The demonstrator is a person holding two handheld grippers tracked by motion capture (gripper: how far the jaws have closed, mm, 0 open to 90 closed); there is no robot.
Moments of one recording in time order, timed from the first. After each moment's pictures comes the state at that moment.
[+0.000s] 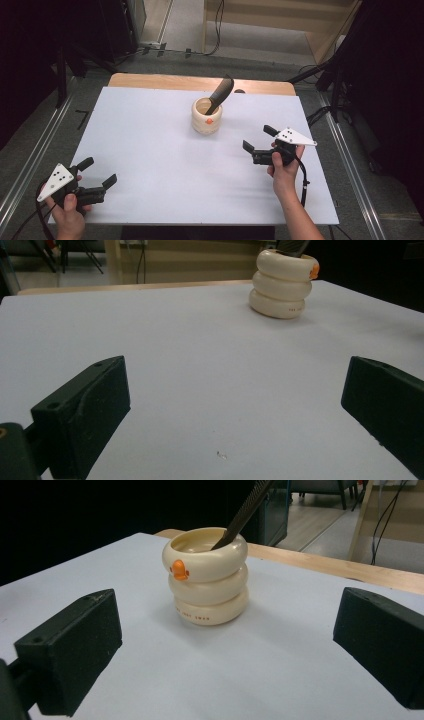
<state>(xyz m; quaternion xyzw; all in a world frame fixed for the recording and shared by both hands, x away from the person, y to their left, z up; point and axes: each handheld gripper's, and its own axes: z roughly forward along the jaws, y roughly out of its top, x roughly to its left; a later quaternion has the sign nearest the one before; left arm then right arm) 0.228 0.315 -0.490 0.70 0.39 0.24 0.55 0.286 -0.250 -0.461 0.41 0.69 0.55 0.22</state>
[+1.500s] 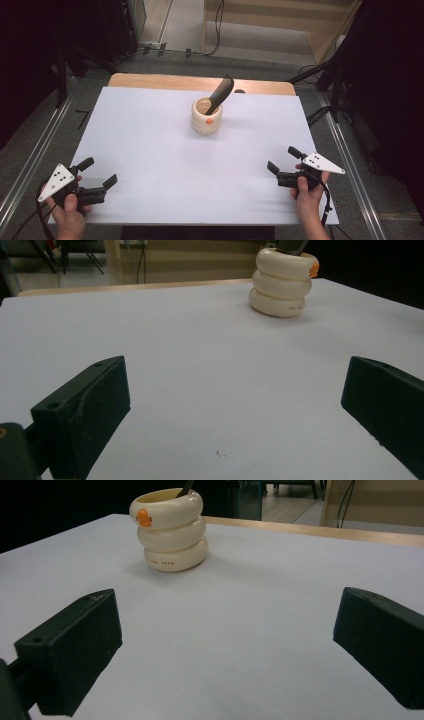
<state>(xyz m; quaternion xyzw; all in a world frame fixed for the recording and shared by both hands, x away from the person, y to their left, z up) 0.228 0.314 -0.490 0.70 0.38 0.24 0.55 0.228 -0.311 -0.494 0.45 0.67 0.53 0.24</state>
